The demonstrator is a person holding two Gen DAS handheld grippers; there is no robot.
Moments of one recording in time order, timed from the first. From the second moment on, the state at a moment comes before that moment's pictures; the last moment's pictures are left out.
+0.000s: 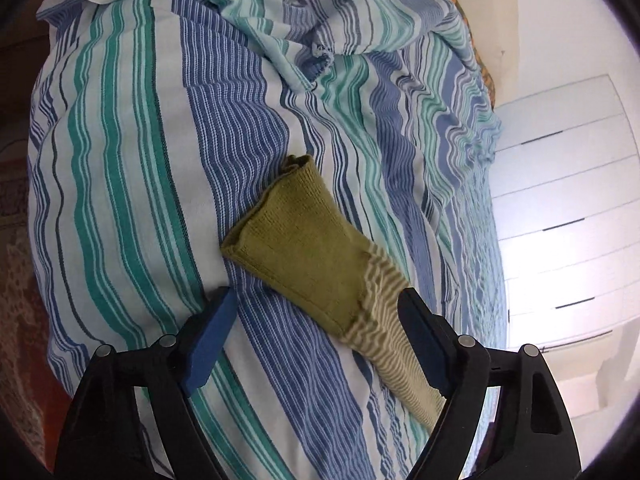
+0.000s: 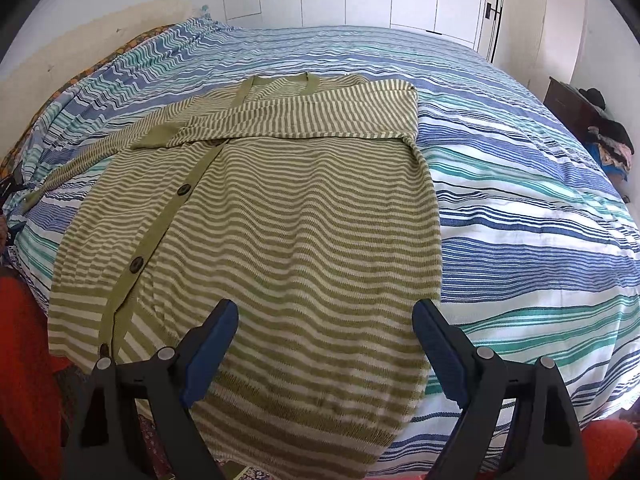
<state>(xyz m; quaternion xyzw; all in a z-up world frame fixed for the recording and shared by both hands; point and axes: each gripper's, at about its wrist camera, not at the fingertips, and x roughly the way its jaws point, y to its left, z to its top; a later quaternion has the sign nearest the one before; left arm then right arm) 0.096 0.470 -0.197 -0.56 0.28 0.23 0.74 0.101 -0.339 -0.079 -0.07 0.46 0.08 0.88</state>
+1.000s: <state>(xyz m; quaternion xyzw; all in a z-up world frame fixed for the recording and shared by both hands) 0.341 -0.044 0.050 -0.14 0.38 -0.20 0.89 0.108 -0.383 -0.052 0.08 0.42 0.13 0.90</state>
